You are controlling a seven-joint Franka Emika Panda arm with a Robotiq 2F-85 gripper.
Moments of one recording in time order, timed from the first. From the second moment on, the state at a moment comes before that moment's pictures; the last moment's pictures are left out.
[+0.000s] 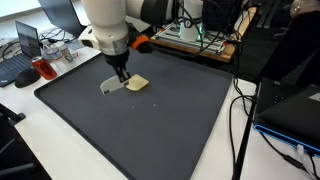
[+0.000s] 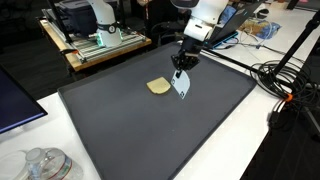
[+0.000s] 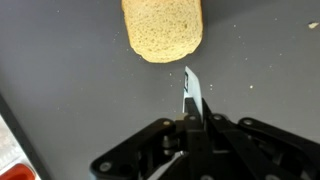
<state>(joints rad) 0.11 0.57 -0.04 -1.69 -0.30 2.15 0.62</state>
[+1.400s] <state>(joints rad) -0.23 0.43 -0.07 -1.71 0.28 1.99 0.12</state>
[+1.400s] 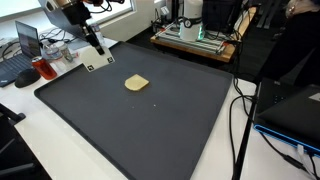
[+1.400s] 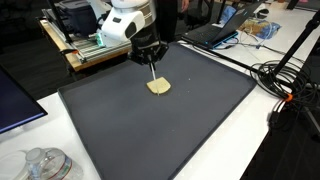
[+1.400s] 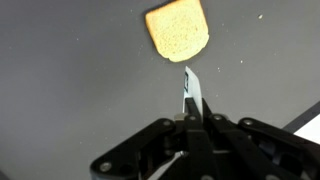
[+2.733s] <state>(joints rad) -0.31 0.33 -0.13 -2.02 0.61 2.13 -0.14</state>
